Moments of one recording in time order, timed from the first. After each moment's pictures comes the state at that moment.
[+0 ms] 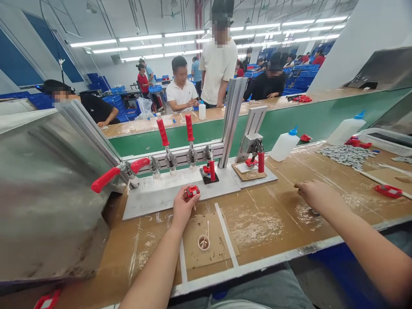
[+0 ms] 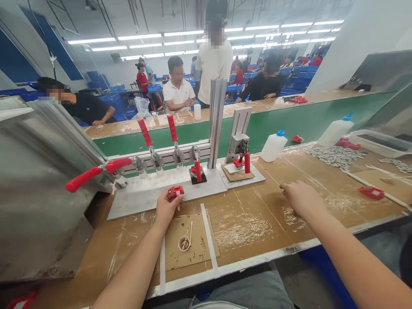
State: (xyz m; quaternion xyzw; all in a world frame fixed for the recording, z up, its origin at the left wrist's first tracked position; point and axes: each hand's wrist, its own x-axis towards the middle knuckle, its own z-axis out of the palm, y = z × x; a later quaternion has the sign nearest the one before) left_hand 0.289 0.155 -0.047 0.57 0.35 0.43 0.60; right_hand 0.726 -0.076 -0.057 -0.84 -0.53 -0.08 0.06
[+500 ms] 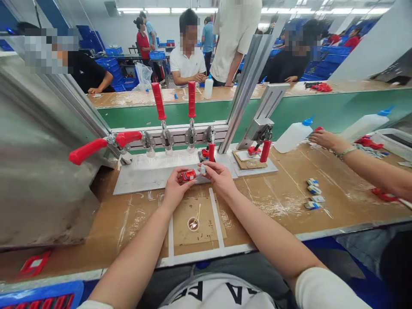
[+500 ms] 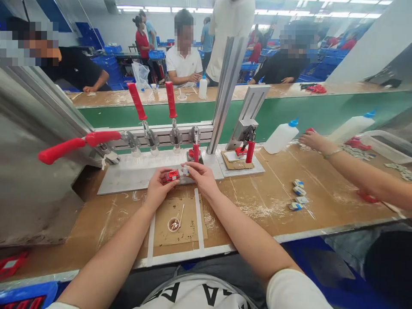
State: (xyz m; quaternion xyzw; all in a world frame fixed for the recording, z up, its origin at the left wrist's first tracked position) left_hand 0.285 0.152 -0.041 0.61 0.35 0.42 0.57; right_hand 0.472 0.103 -0.046 -0.39 -0.34 0.49 0.70
